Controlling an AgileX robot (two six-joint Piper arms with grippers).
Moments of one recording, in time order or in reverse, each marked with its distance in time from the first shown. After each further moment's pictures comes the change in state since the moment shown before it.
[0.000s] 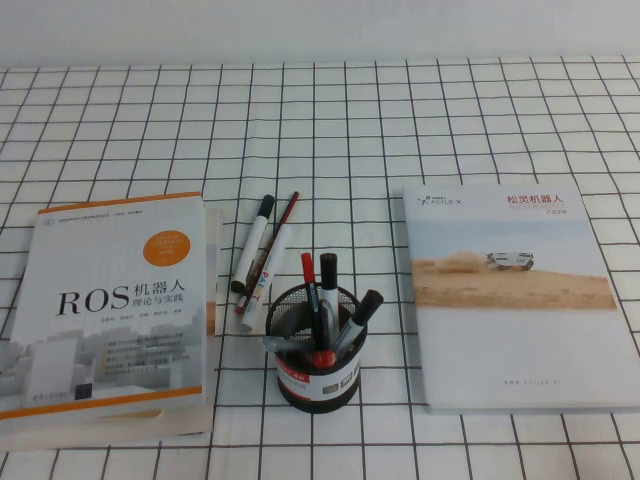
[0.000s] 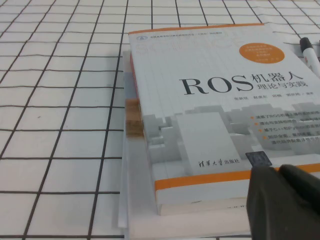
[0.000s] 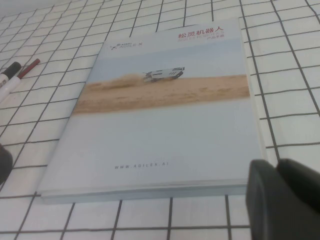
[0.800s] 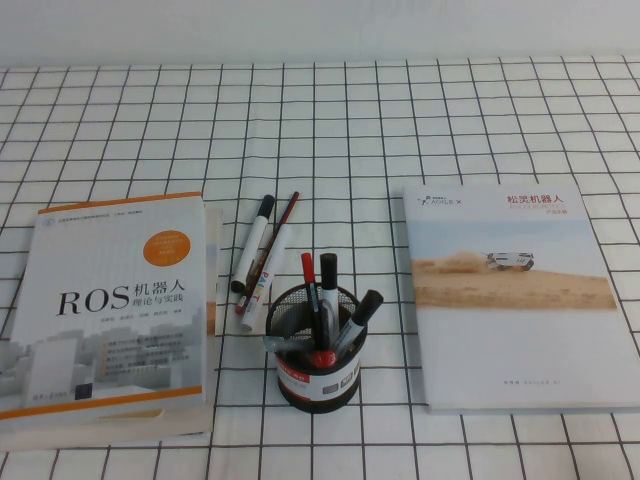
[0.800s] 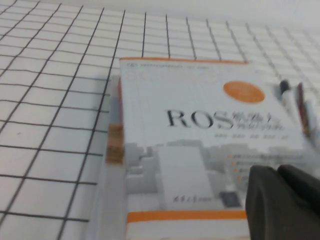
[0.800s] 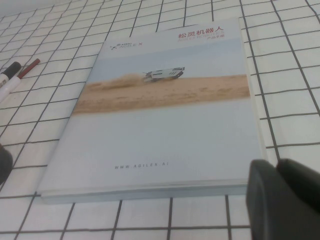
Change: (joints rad) right arm 0.000 0.000 0.000 0.000 0.000 0.000; left arm 0.000 0.000 0.000 -0.078 -0.073 -0.023
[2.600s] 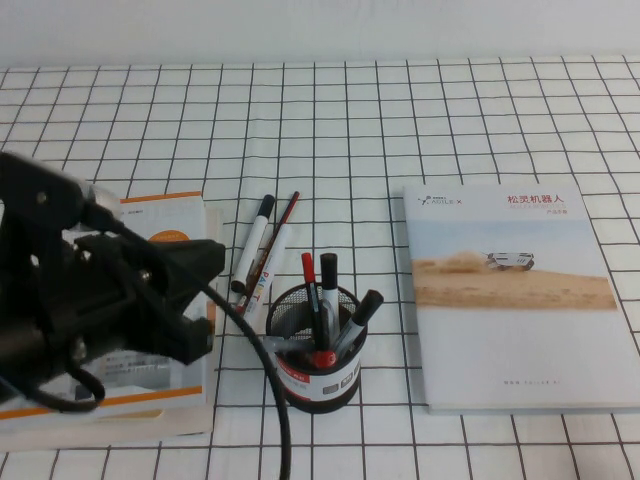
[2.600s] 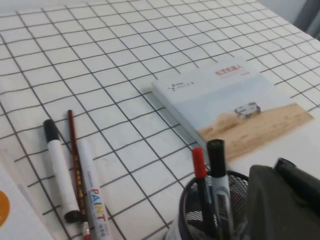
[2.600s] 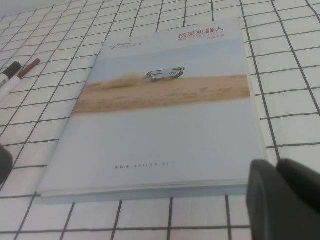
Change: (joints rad) right arm 0.000 0.000 0.000 0.000 0.000 0.000; left arm -0.343 0.997 -0.644 -1.152 0.044 1.206
